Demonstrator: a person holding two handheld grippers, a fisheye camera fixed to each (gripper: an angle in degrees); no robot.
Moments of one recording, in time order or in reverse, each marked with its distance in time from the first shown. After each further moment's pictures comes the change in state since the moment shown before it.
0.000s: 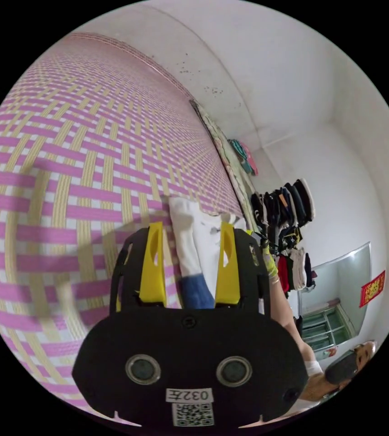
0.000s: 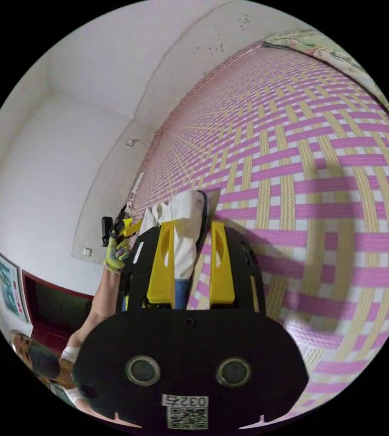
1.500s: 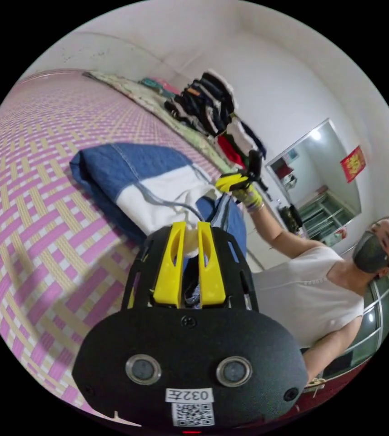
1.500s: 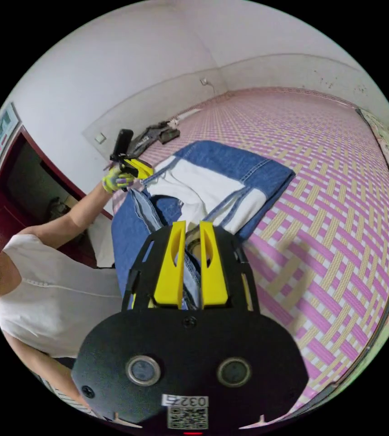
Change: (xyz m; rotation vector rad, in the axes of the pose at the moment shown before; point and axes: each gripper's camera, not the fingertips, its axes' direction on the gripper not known) left arm 0.121 0.387 -0.075 -0.392 0.112 0.522; right arm -0.195 0.360 -0.054 -0.228 0.196 -0.573
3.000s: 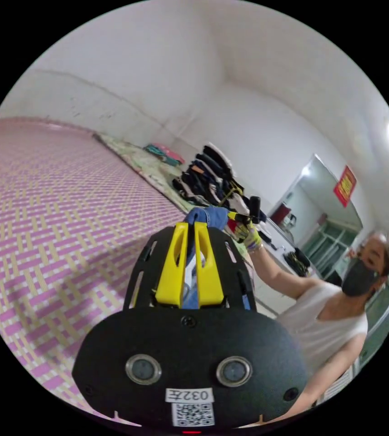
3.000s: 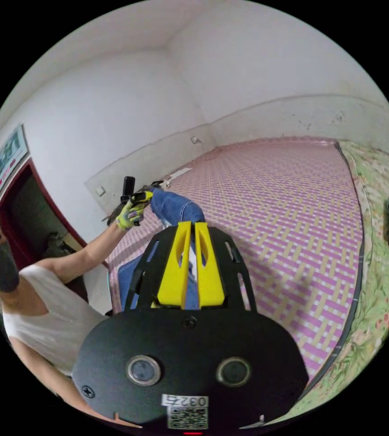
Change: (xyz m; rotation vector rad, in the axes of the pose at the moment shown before) left arm -0.111 -0.025 -0.039 0.431 -0.001 0.117; right arm 0.069 -0.078 -0.089 0.351 0.002 -0.022
